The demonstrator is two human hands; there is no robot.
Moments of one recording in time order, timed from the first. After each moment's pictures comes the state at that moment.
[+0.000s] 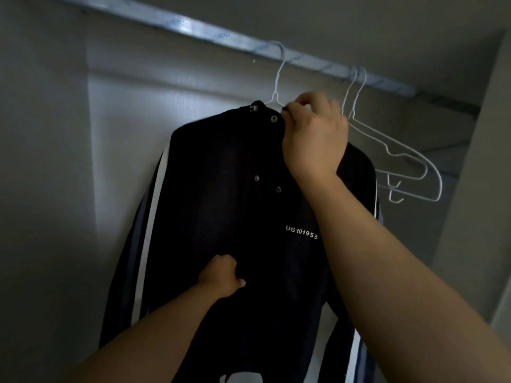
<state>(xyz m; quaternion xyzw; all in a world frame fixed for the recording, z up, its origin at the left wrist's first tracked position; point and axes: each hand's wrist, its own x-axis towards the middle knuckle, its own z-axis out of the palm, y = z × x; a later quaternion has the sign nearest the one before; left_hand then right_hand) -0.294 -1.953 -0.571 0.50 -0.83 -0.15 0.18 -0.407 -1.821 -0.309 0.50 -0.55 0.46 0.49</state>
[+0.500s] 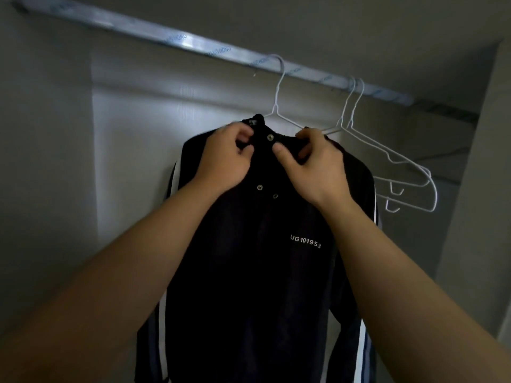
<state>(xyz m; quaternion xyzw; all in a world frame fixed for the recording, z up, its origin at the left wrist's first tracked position) -0.280 -1.931 -0.332 0.26 -0.74 -0.08 0.62 -0.439 -1.825 -0.332 0.58 -0.57 0.53 0.23</state>
